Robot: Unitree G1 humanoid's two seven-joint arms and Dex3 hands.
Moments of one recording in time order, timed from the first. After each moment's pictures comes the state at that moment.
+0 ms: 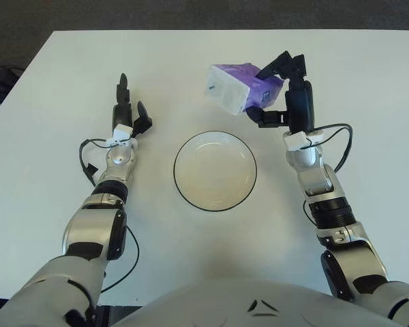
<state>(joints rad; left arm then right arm) -0.62 0.27 0.09 1.15 0.09 -0.75 0.19 -0.39 -0.16 0.14 0.10 -0.46 -0.53 -0.37</state>
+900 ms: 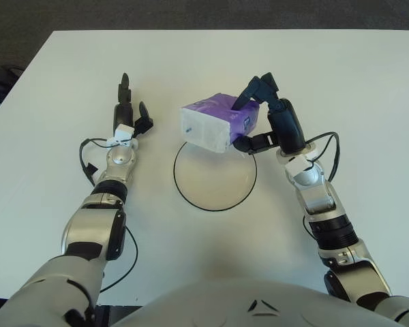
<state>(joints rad) -0.62 0.27 0.06 1.15 0.11 -0.74 0.21 -0.28 -0.17 0.22 -0.10 -0.29 -0.52 -0.04</state>
